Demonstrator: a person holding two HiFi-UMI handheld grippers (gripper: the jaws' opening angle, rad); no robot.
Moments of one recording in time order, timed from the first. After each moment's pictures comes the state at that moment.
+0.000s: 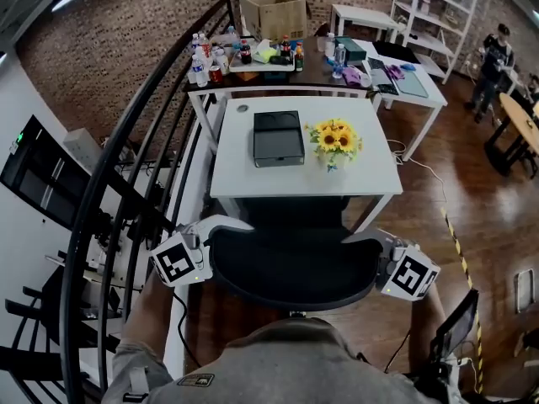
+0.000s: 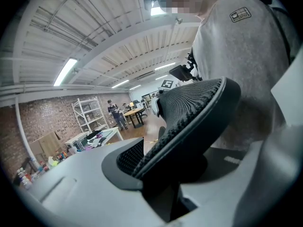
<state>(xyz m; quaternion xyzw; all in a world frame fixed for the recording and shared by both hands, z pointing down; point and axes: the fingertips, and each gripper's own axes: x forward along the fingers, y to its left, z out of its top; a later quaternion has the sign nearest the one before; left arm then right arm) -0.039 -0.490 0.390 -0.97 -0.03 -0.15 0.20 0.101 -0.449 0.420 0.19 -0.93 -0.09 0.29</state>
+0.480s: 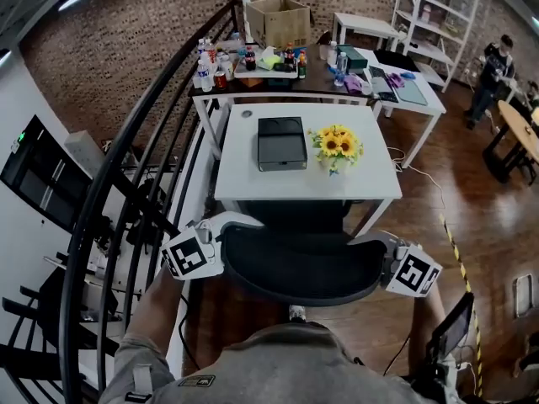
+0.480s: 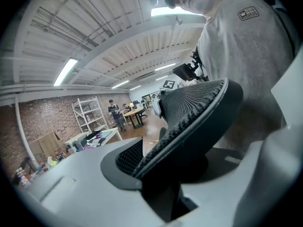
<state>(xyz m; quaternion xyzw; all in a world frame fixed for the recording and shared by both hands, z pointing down) -0.037 -0.491 0.398 -0.97 -0.03 -0.16 0.18 0.104 -0.441 0.428 0.19 -0.93 -0.09 0.30</state>
